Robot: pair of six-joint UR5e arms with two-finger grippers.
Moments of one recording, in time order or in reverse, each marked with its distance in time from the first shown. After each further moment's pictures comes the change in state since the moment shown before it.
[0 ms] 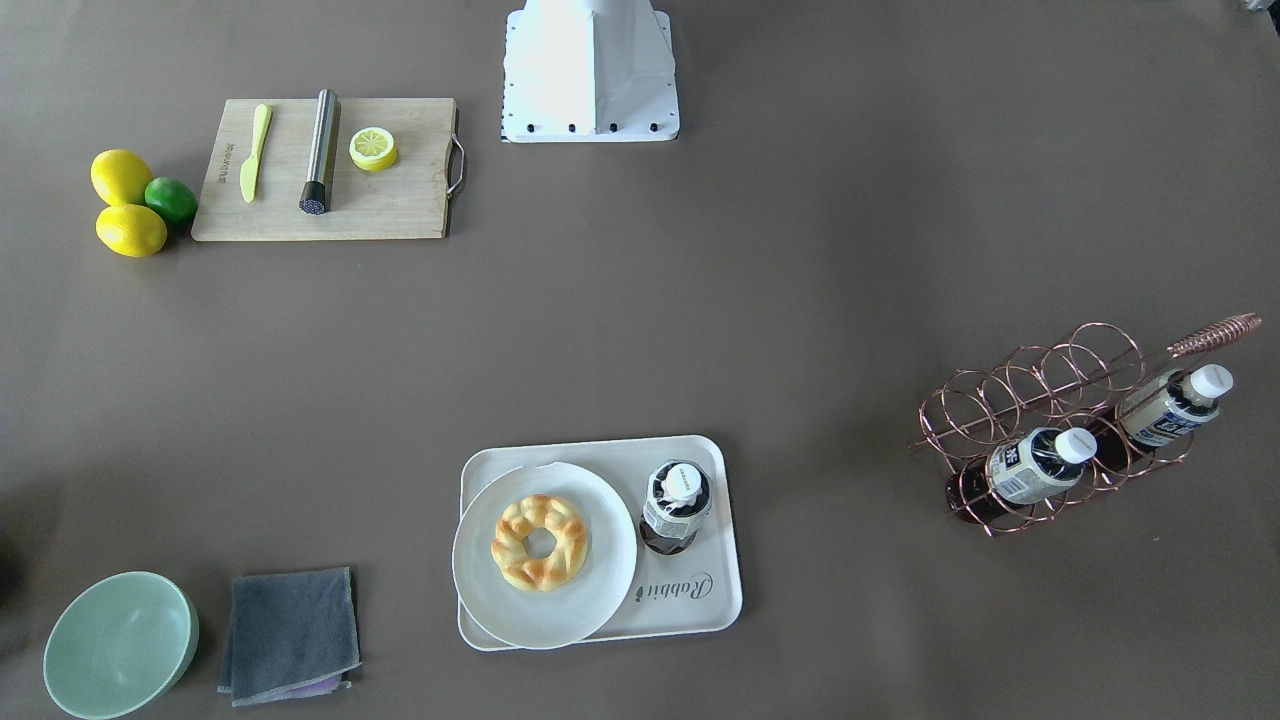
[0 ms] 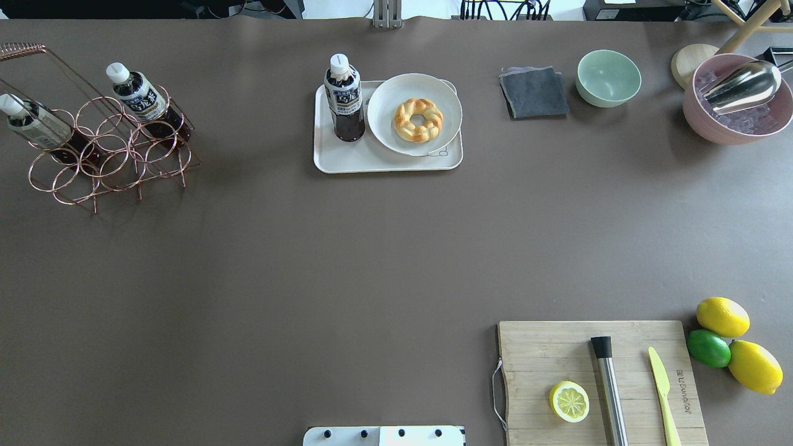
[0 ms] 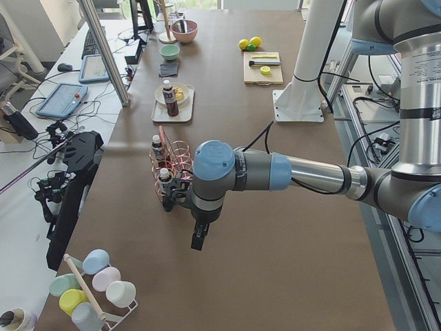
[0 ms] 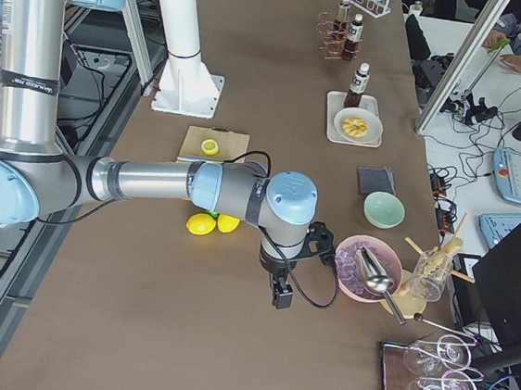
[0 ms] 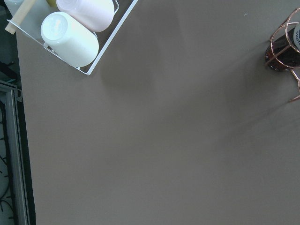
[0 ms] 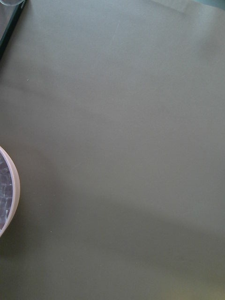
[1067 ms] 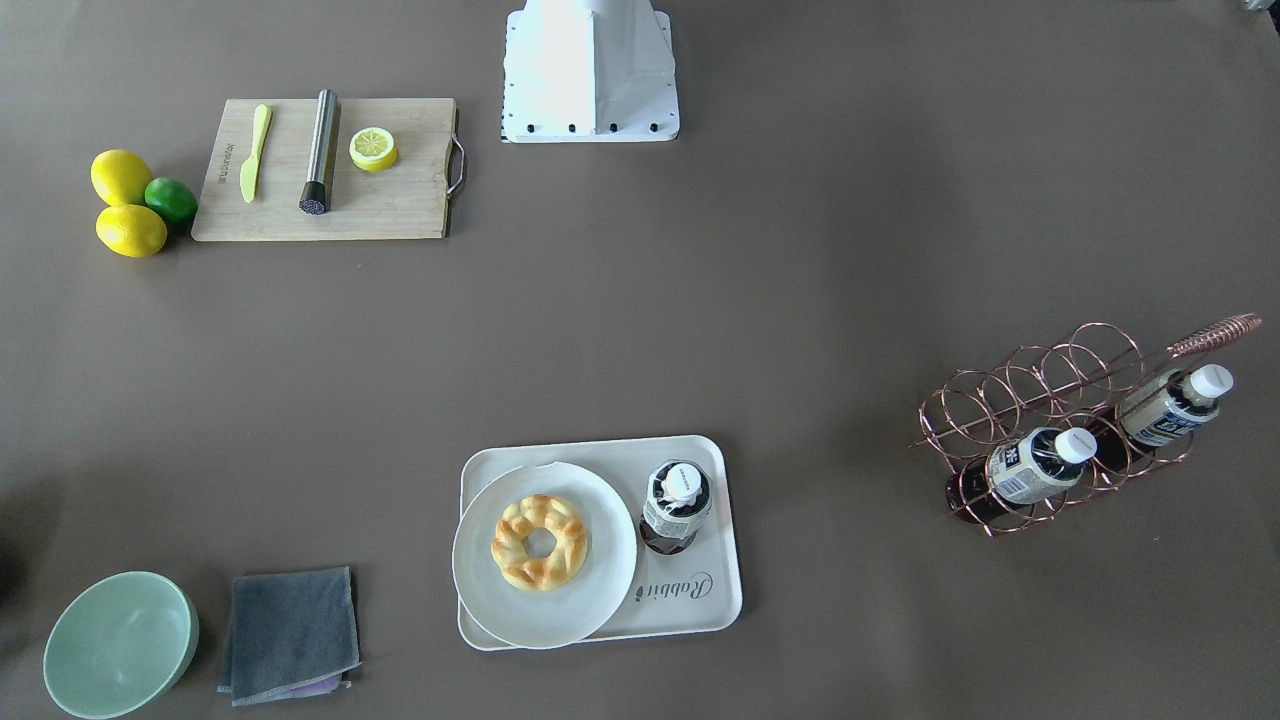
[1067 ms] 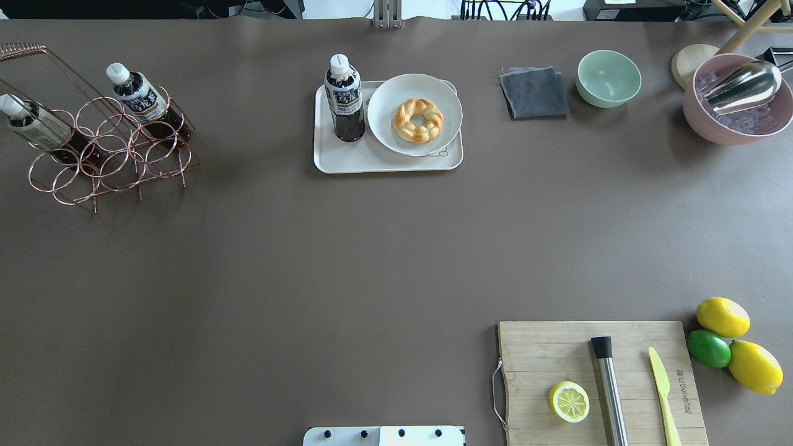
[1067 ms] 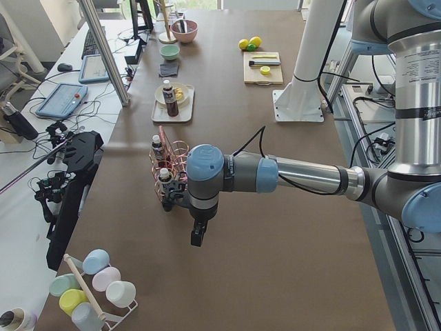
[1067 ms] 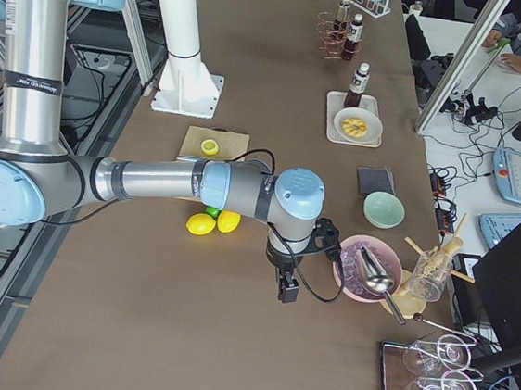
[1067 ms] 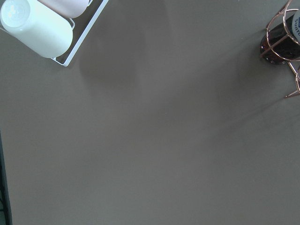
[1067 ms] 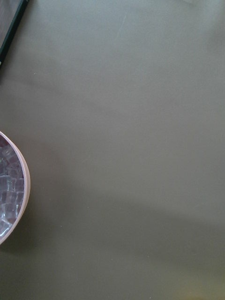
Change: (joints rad) left arm 0.099 0.007 0.033 -0.047 0.008 -0.082; right arm -0.035 0.014 -0.006 0.018 0.009 0.059
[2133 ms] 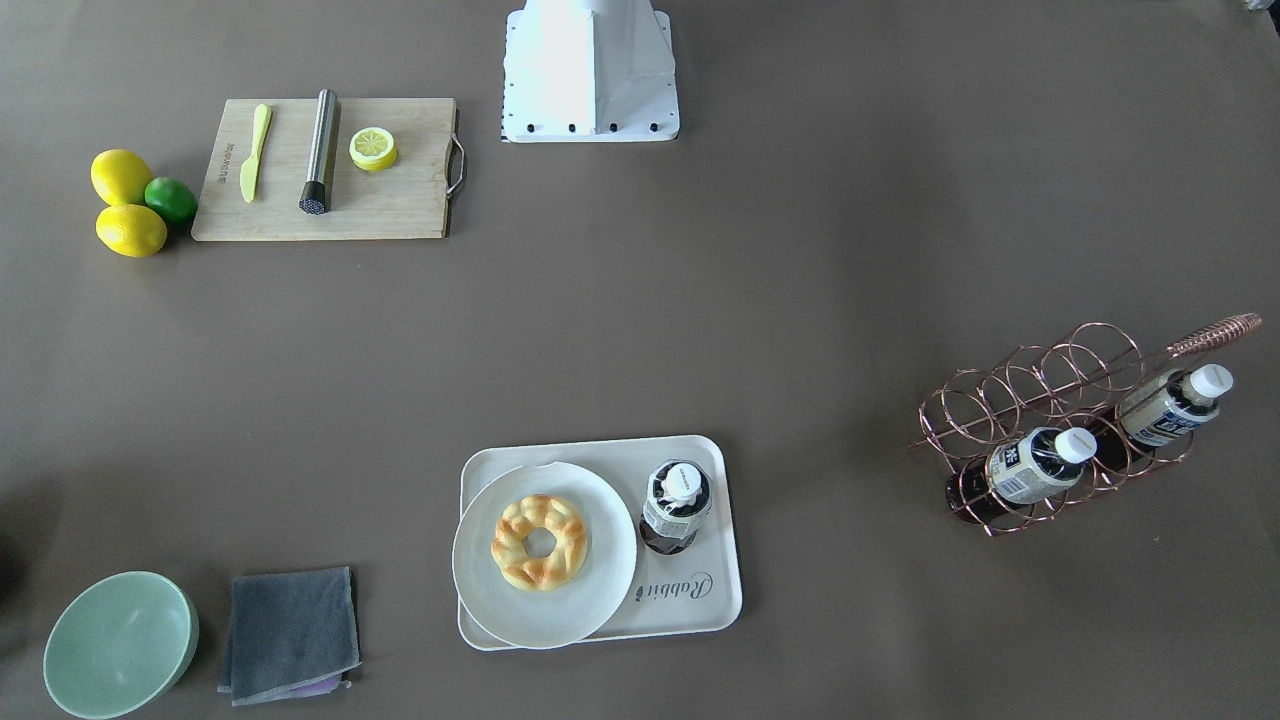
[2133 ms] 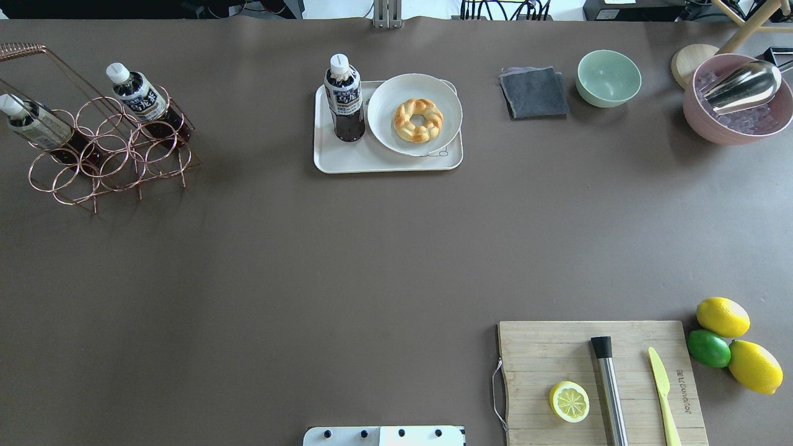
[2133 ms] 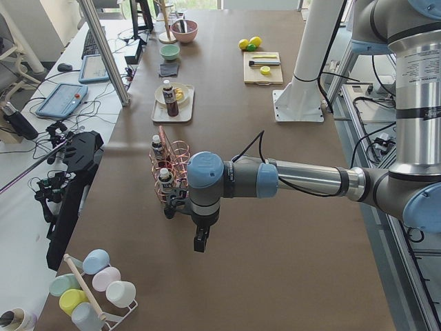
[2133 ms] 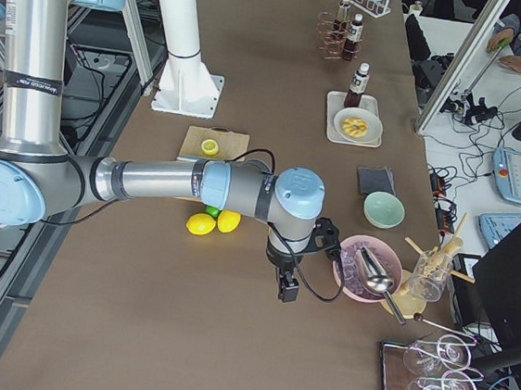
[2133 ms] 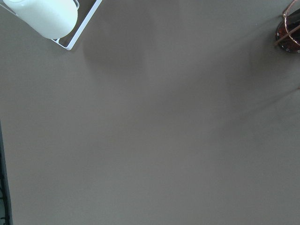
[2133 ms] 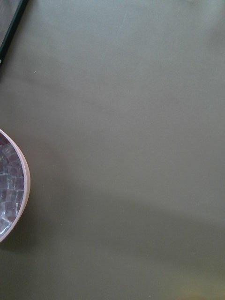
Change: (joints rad) left arm 0.003 0.007 0.024 0.000 0.004 -0.005; right arm -0.002 -0.001 0.002 0.000 0.003 -0.001
